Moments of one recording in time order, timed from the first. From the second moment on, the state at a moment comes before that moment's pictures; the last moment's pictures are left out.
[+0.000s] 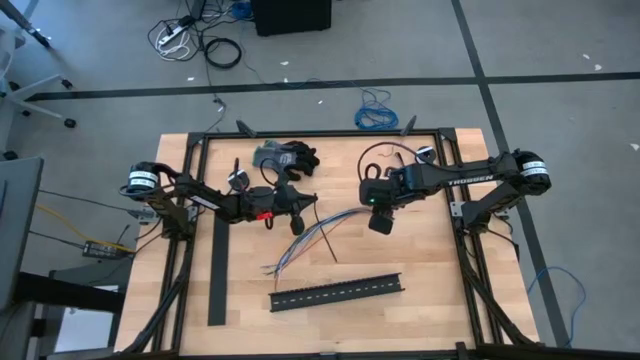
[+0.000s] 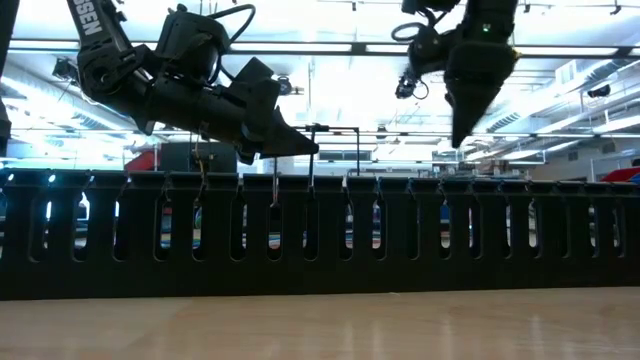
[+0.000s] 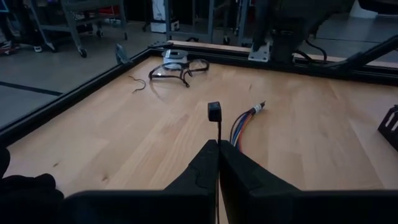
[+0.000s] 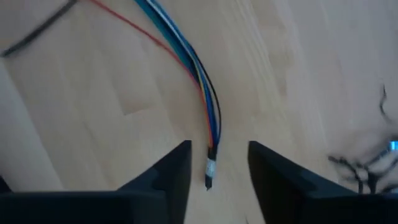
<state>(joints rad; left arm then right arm) 0.06 1.66 0.52 0.95 -0.23 -0.09 0.01 1.47 1.17 -0.96 0.25 0.27</state>
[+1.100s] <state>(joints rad) 0.07 1.66 0.52 0.96 -0.24 -0.06 0.15 1.67 0.66 0.40 -0.05 -0.17</state>
